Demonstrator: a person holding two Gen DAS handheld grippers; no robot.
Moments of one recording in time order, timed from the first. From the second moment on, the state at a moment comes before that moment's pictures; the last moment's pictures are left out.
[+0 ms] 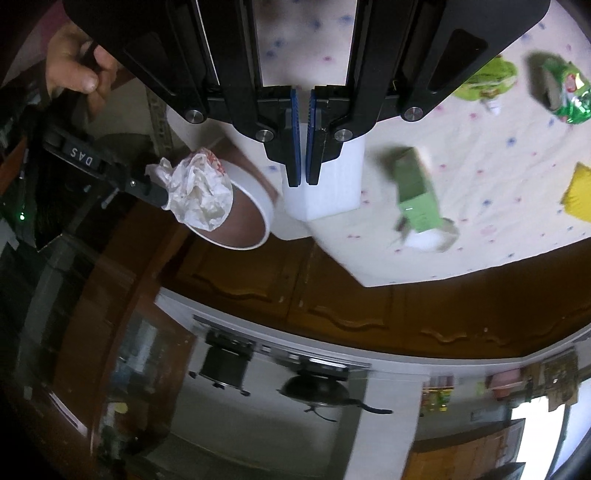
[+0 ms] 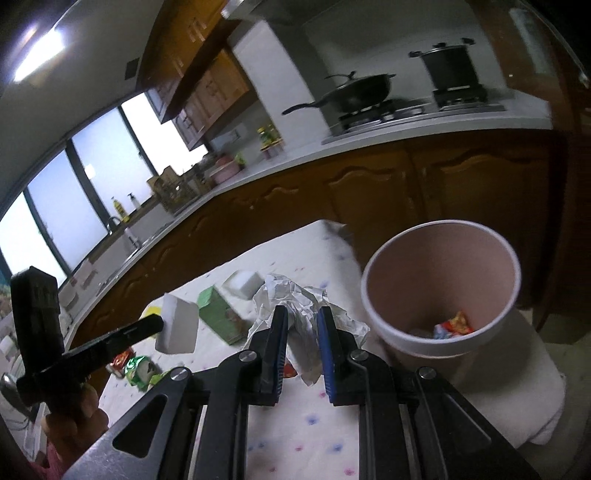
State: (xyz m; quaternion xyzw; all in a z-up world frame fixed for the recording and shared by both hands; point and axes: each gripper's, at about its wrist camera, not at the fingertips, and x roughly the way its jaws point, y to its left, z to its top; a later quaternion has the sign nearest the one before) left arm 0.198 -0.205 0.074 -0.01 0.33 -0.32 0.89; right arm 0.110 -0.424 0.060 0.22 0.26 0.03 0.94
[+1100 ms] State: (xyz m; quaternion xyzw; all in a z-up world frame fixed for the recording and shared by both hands) left arm 0.265 -0.387 0.045 0.00 0.39 -0.41 0.82; right arm 0.134 -0.553 0.035 0.25 0.26 -0.07 0.93
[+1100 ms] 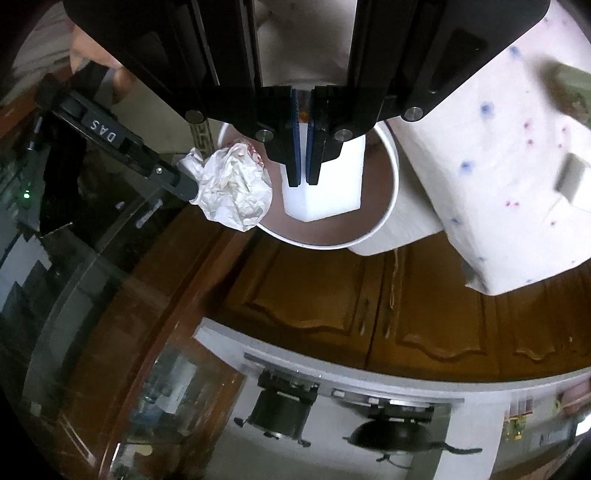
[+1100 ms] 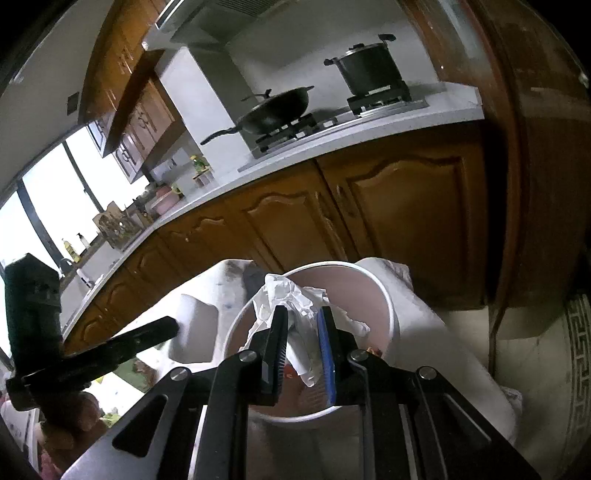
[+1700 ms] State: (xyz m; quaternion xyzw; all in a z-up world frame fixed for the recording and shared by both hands) left arm 0.280 -0.410 0.010 0.02 0.43 -0.40 0.81; right arm 0.154 -0.569 0.014 0.26 0.29 -0.08 0.92
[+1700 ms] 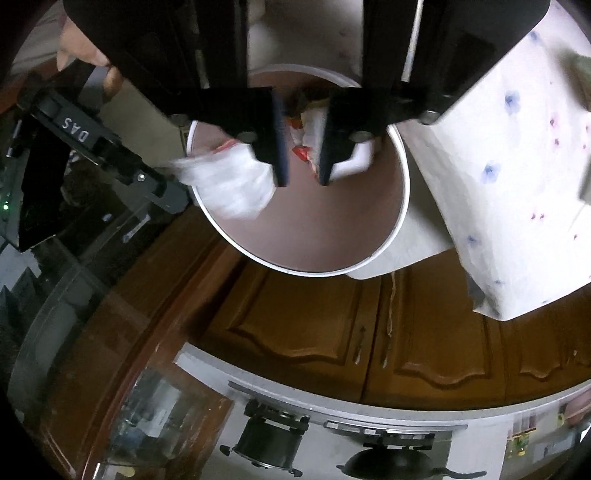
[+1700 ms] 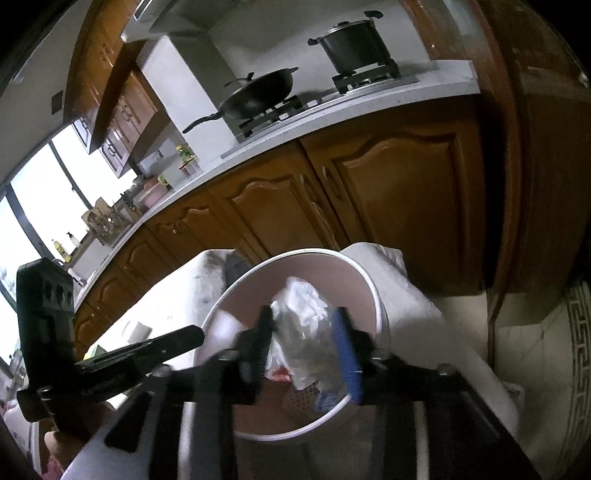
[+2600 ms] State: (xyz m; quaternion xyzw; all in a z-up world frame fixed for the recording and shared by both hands) left arm 0.243 -0.307 0.040 -0.01 0.39 -0.33 0.86; right arm 0.131 -0.538 0.036 0.28 0.26 -0.06 0.92
